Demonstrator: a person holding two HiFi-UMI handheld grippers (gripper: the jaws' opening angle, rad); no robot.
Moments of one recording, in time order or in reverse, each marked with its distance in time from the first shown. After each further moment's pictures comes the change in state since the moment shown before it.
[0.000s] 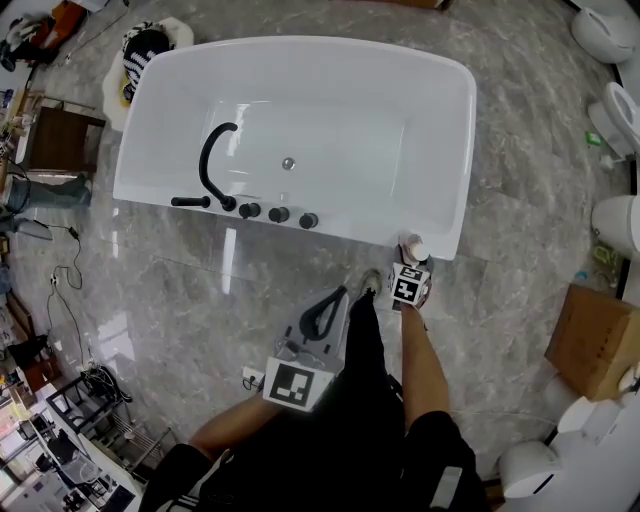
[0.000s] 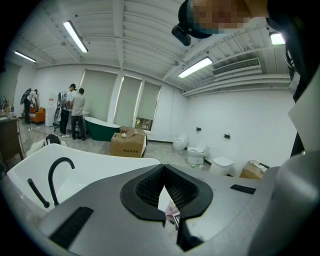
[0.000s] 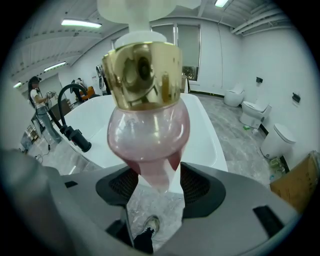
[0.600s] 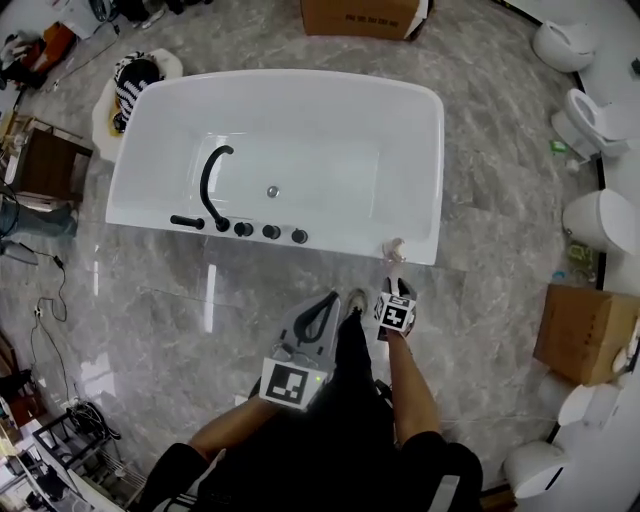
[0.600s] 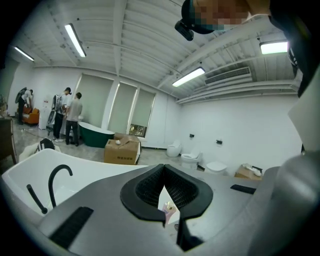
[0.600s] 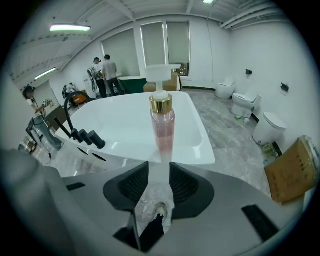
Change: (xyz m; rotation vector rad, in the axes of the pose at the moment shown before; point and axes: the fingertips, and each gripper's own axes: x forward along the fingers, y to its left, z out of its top) left arm -0.061 -0.002 0.020 0.034 -0.081 -0.084; right arm -0.086 0.025 -0.039 0.089 0.030 -0.046
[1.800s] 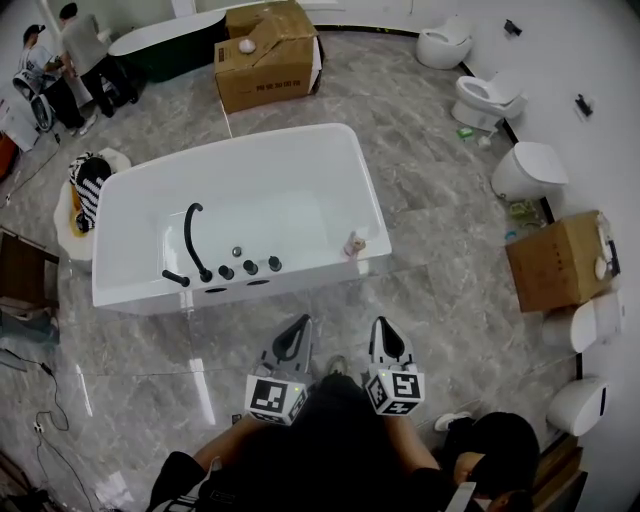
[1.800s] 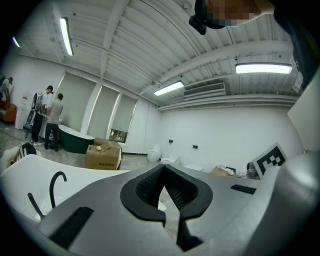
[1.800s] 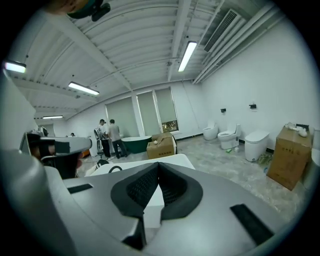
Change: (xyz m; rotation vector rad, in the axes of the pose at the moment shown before) left arm -0.164 -0.044 0.012 0.079 -0.032 -0.258; right arm -0.422 0.109 0.053 0.214 -0.650 -0.021
